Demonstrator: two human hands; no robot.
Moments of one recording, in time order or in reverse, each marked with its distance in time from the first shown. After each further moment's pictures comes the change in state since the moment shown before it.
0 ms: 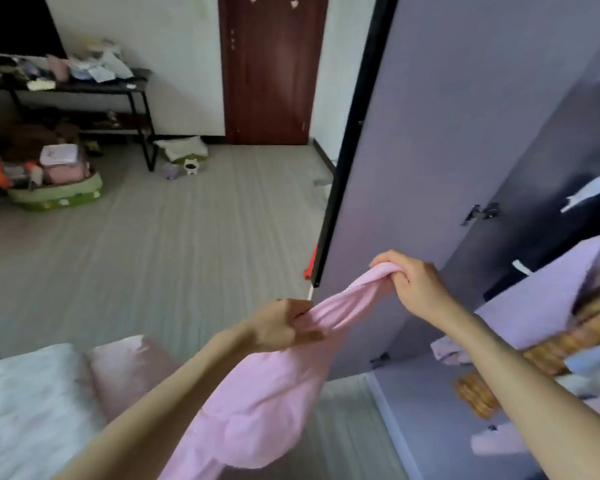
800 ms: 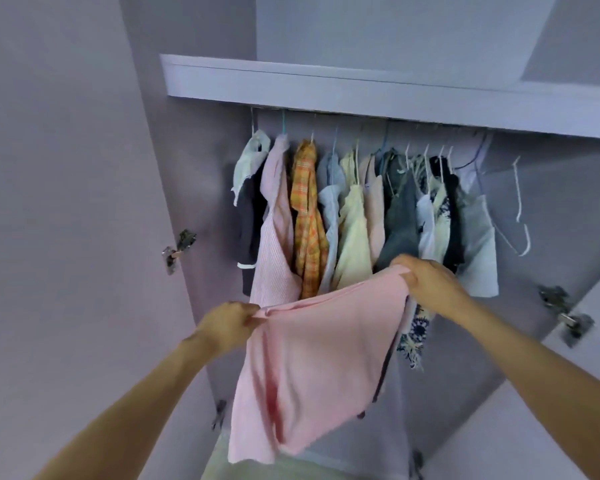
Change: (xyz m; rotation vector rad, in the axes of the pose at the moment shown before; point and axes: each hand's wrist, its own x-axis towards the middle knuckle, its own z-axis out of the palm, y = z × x) left_hand 0.300 0.197 0.133 0.364 -0.329 0.686; right_hand -0.205 0.173 -0.209 -0.460 0.388 1.057
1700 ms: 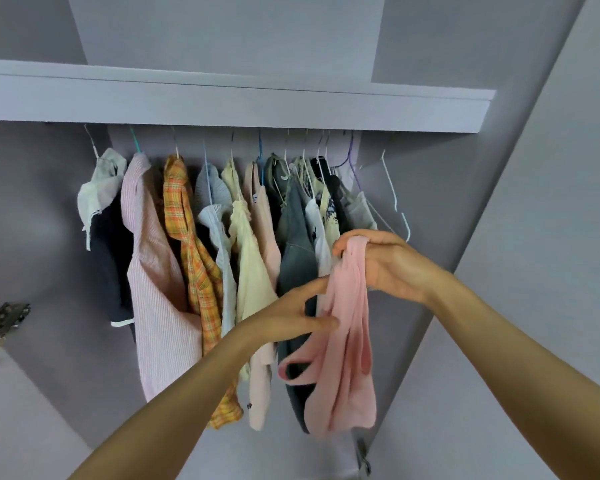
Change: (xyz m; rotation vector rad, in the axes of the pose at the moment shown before) left_hand 0.103 0.208 0.020 -0.766 -0.520 0.635; right_hand -0.023 0.035 -0.079 1.359 -0.092 -0.002
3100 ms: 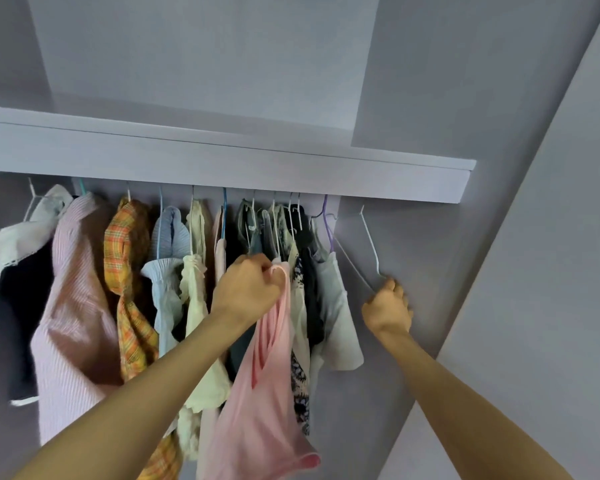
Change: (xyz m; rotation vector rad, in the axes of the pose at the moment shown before) left_hand 0.116 0.045 -0.060 0.587 0.822 -0.192; right_hand 0.084 0.055 -0.151 -1.136 0.929 0.394
